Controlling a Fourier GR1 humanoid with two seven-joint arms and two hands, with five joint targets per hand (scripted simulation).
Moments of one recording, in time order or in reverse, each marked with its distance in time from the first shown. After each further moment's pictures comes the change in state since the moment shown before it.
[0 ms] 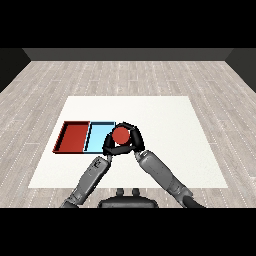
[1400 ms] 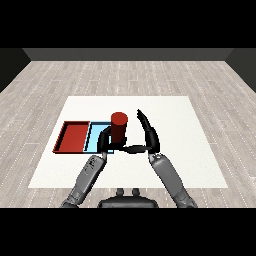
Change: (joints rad) left arm 0.010 0.002 0.110 -0.016 -0.074 -0.060 -0.067; right arm 0.173 -0.016 -0.157 -0.157 0.043 0.136 0.017
